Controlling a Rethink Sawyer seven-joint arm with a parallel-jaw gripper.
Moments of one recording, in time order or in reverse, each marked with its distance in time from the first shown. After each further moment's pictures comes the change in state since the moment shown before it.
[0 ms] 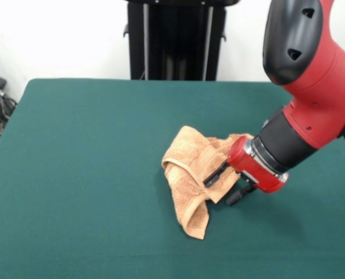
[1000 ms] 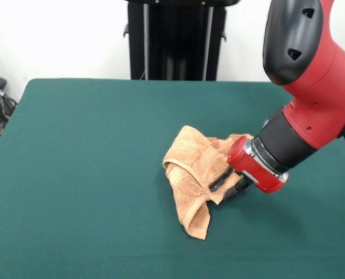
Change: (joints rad) arm 0.000 0.000 0.000 0.000 0.000 0.000 0.000
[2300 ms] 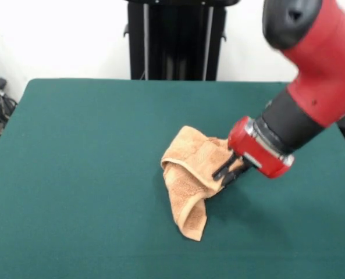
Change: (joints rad) arm -0.012 -0.122 0.015 0.062 -0.019 0.000 0.000
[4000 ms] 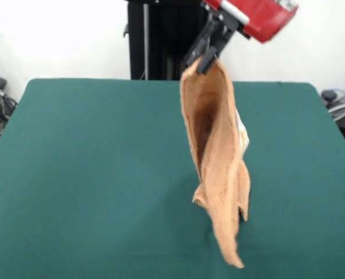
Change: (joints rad) arm -0.125 -0.492 0.115 0.121 -0.208 0.114 -0.018
